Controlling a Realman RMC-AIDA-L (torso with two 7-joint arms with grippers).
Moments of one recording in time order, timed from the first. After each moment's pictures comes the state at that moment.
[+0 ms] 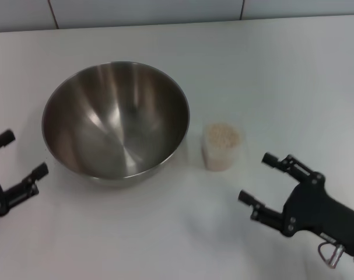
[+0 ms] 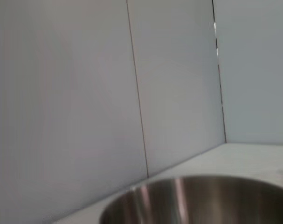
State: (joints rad) left arm -0.10 -2.05 0.74 0.56 1.54 1.62 -0.71; right arm 0.24 2.08 -0.42 -0.01 -1.84 -1.65 0.26
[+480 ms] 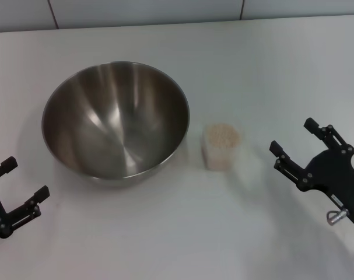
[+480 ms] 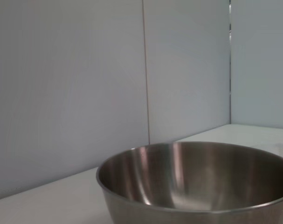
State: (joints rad) left arm -0.09 -2.04 0.74 0.44 1.55 1.58 -0.67; right arm 0.24 2.09 -0.09 0.11 -1.84 -1.48 0.12
